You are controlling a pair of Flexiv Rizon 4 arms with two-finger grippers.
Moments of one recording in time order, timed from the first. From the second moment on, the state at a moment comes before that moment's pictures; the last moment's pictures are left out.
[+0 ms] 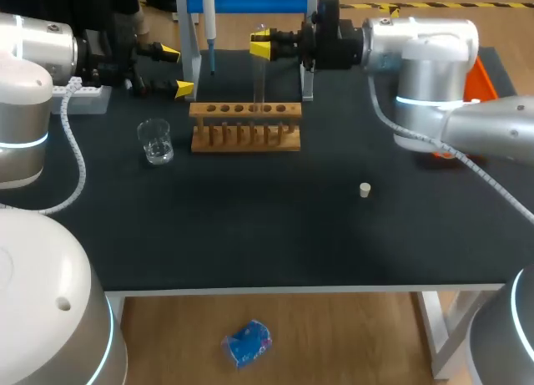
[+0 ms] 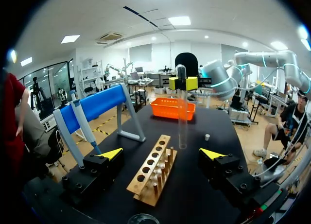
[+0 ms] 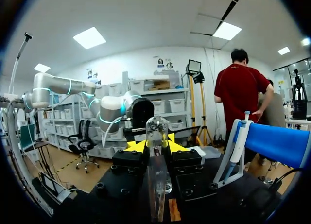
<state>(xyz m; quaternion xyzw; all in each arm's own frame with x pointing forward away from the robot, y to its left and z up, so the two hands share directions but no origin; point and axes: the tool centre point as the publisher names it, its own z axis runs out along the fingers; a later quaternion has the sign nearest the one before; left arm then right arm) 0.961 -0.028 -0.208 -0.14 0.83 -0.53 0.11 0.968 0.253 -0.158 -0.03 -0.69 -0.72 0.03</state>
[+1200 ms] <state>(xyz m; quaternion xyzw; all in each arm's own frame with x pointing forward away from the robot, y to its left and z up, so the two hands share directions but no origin) 0.961 -0.028 -0.208 -0.14 0.83 -0.53 0.11 0.990 0.252 -0.169 -0.40 -0.60 -0.61 0.34</state>
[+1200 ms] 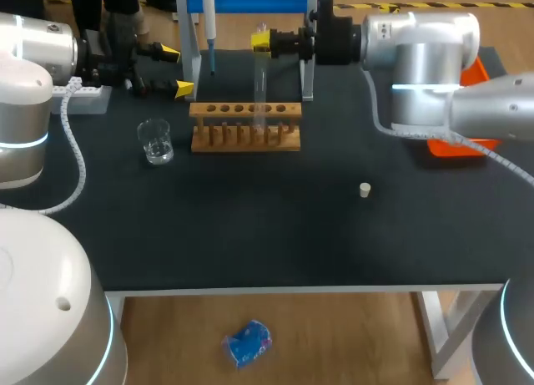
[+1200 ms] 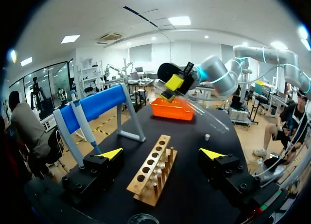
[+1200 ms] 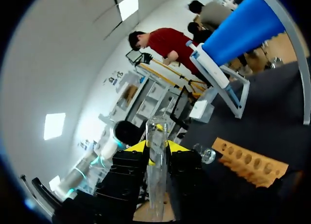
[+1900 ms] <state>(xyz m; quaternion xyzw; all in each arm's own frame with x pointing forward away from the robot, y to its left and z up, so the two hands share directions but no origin) 0.961 -0.028 -0.208 -0.14 0.83 -0.53 0.11 0.999 0.250 -0.172 -0.50 -0.52 -0.52 0.45</state>
